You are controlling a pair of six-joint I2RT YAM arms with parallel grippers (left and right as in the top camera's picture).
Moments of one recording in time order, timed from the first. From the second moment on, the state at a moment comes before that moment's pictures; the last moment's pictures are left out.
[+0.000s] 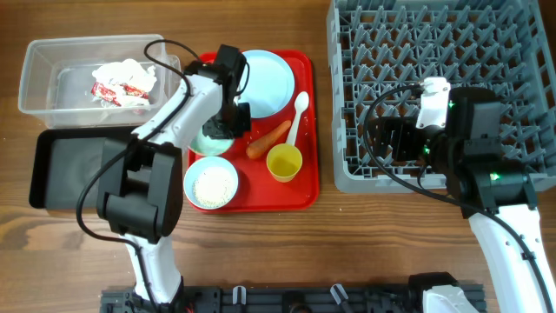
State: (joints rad) left arm -0.31 2.04 1.49 -0.99 0.06 -0.37; right arm 0.09 1.10 1.03 -0.75 -0.25 0.12
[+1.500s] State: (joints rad) left arm 0.82 1.95 1.39 -1.31 1.18 0.24; right arm 0.09 1.10 1.03 -0.76 -0.25 0.13
